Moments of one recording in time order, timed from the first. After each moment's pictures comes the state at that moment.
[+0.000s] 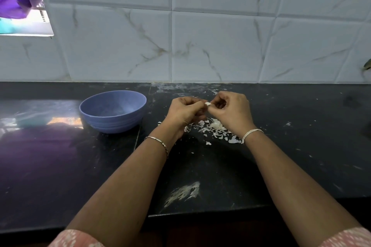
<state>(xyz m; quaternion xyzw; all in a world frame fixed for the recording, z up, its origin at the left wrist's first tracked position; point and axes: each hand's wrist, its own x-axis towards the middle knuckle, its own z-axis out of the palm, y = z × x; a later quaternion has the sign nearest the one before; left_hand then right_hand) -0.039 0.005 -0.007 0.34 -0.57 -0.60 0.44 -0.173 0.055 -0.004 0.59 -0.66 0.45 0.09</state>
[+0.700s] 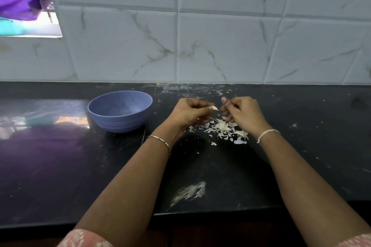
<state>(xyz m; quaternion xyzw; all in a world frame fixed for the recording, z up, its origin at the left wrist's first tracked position) -0.030 -0.003 -0.008 0.30 -0.63 -0.60 0.38 -0.197 0.058 -0.006 0.58 -0.68 0.45 -0.07</state>
